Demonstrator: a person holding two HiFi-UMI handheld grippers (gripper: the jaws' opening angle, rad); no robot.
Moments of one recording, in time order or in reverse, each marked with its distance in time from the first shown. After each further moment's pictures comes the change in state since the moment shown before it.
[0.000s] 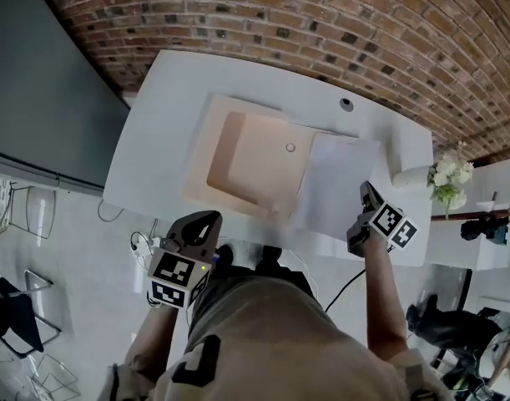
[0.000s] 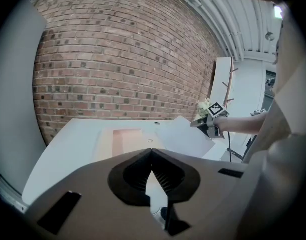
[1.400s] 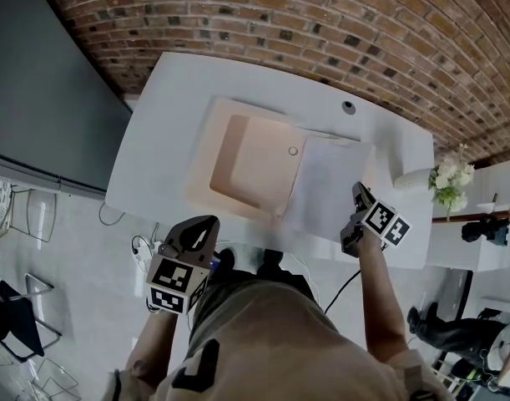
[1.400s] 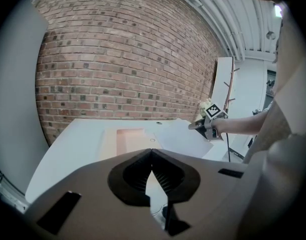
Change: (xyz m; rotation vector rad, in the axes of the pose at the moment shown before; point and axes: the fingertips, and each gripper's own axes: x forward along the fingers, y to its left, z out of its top) left arm -0.011 0.010 -0.008 -0.009 0.005 0.014; right arm 0.019 0.014 -0.022 0.009 0.036 0.006
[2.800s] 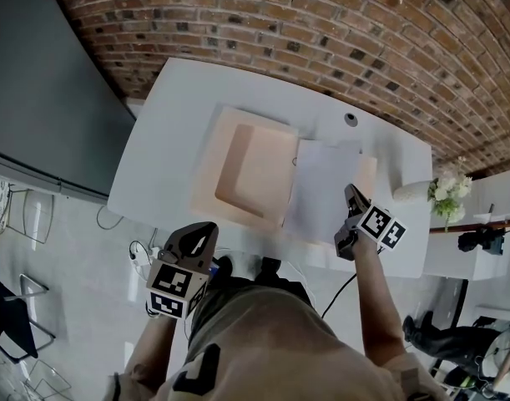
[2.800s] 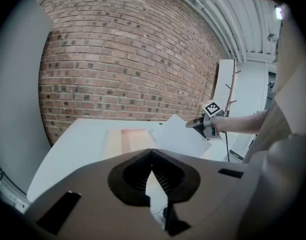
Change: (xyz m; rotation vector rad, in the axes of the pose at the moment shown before) left arm -0.006 0.016 -0.003 -0.019 -0.016 0.008; right arm 0.015 0.046 0.003 -0.003 0.008 0.099
